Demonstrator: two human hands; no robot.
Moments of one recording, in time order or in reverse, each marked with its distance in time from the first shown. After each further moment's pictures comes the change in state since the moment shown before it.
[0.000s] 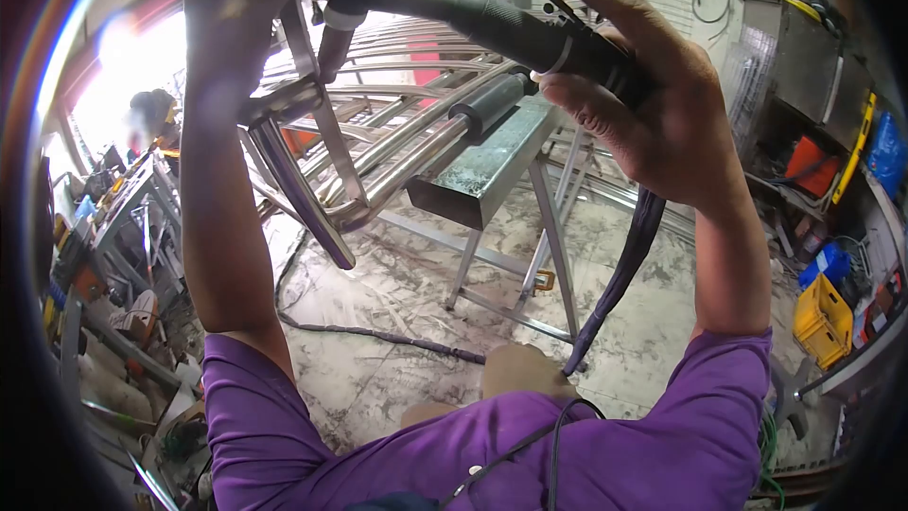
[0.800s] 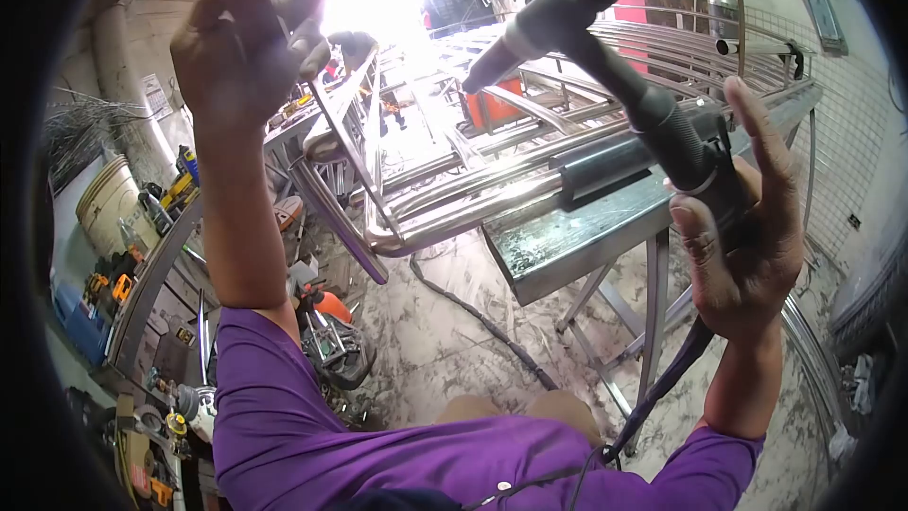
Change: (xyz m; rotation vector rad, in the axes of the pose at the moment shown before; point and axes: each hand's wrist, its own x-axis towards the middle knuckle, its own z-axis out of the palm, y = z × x) left_hand 0.015 0.064 0.010 -0.174 -0.130 -0.046; right_hand -0.058 0.140 0.040 0.382 0.297 -0.028
